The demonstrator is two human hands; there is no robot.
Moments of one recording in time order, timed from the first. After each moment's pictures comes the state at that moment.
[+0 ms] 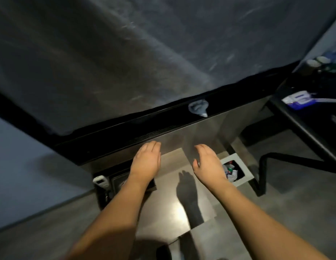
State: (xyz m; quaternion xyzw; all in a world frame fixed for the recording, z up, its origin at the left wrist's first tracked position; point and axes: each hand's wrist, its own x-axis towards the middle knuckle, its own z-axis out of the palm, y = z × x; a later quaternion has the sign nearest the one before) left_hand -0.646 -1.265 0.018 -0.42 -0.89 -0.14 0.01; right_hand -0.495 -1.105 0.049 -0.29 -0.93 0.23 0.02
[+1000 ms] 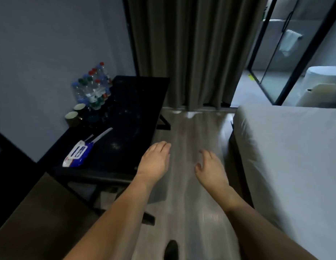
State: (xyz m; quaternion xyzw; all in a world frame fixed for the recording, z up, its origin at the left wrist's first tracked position) left_hand -0.104 -0.650 0.100 -0.84 -0.51 -0.19 0.00; right_hand 0.093 -0.712 0.111 -0.74 -0.61 0.14 0.23
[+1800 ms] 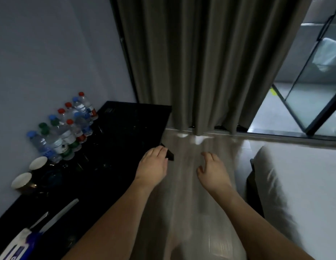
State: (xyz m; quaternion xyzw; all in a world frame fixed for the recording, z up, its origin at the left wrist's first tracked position) left_hand 0.010 -0.193 0.113 -0.81 -0.55 -0.17 0.00; right_hand 0.223 -0.239 0.130 -0.72 -0.65 0.16 0.20
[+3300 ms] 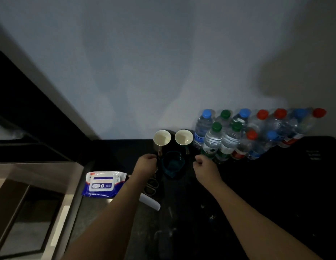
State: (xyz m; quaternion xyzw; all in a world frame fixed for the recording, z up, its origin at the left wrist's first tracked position) left_hand -0.415 -0.121 0.035 0.15 -0.81 -0.50 -0.25; right_hand -0.345 0.070 0.028 -0.27 -0.85 0.45 -0.09
